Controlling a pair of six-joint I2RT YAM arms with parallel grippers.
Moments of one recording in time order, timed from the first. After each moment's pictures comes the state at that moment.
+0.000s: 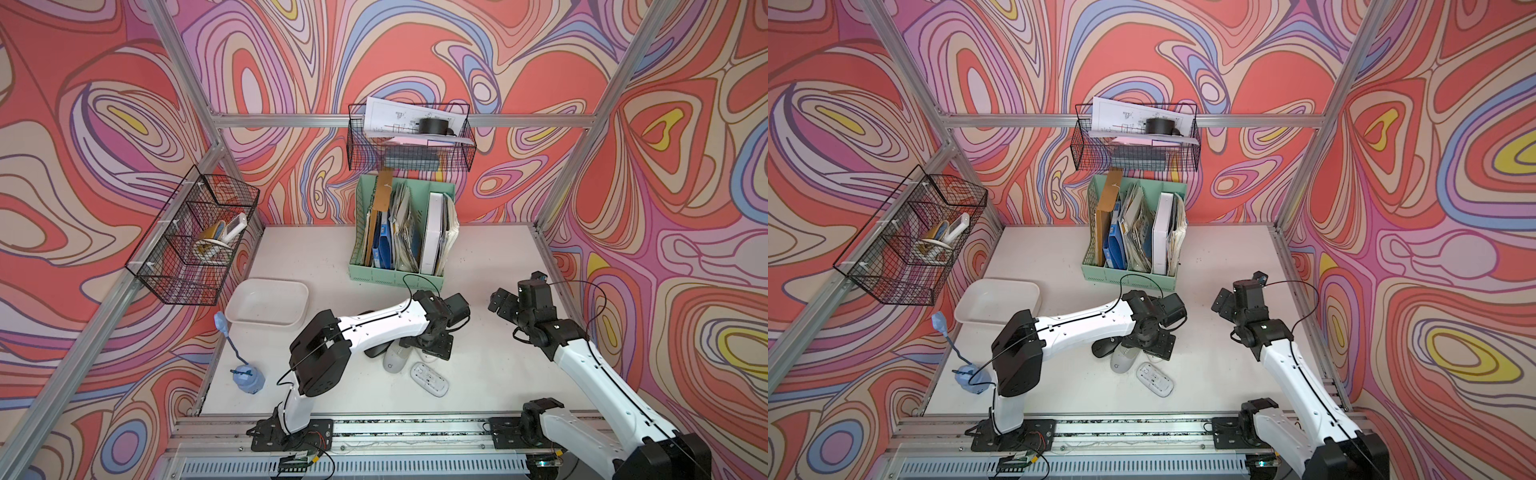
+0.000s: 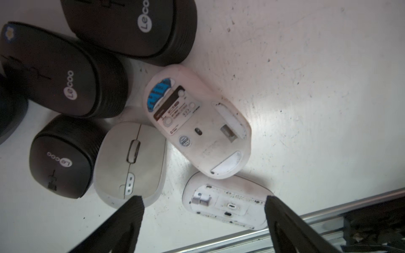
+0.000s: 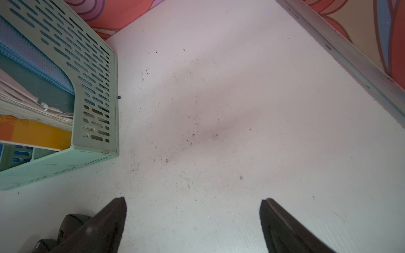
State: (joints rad) left arm -1.07 2.02 1.68 -1.12 -0.05 -0.76; right arm 0.16 0.98 0.68 -0.48 0.21 0.56
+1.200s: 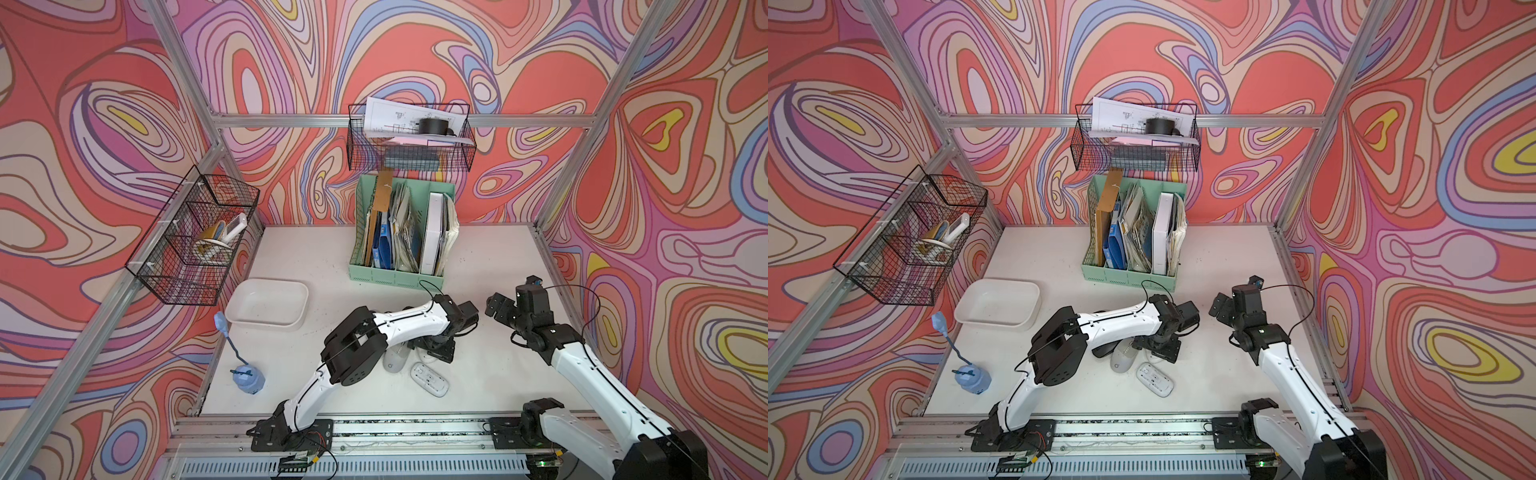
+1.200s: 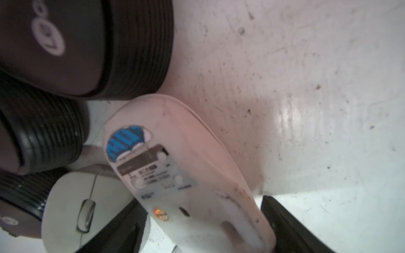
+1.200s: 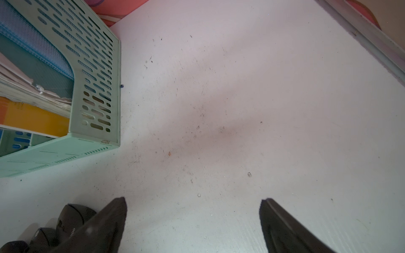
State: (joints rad) left arm -1.07 2.25 1.82 -1.19 -0.08 -0.74; right arm 0.16 0.98 0.62 -0.41 0.15 0.54
